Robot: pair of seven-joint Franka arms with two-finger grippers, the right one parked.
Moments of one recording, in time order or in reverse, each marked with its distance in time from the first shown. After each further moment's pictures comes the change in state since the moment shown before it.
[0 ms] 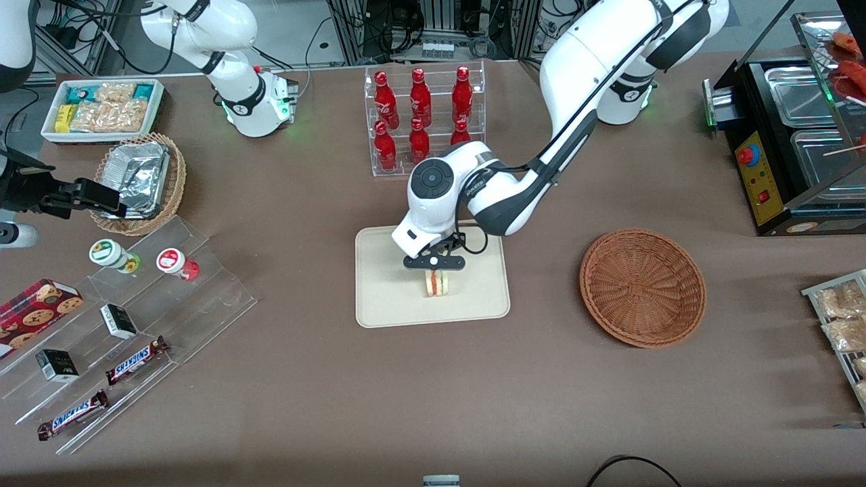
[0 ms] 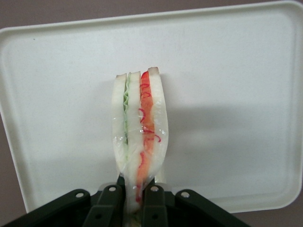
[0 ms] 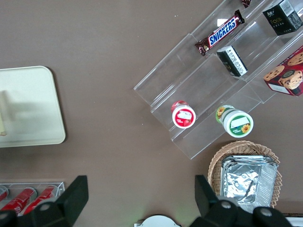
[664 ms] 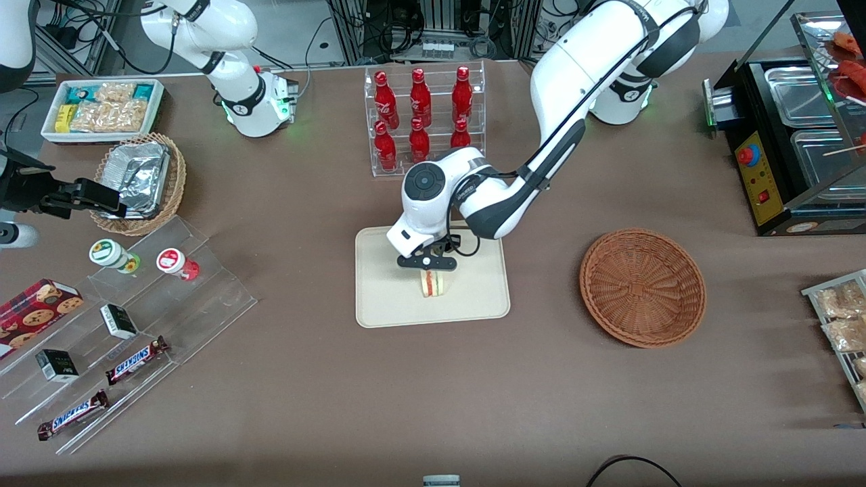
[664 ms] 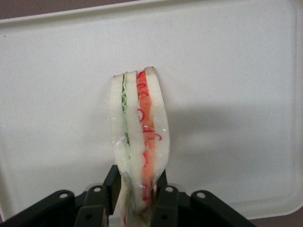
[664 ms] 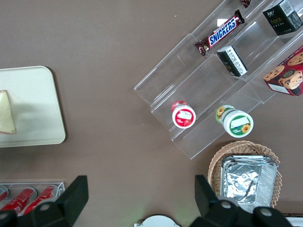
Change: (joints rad) arm -0.018 0.040 0.001 0.016 0.028 0.041 0.000
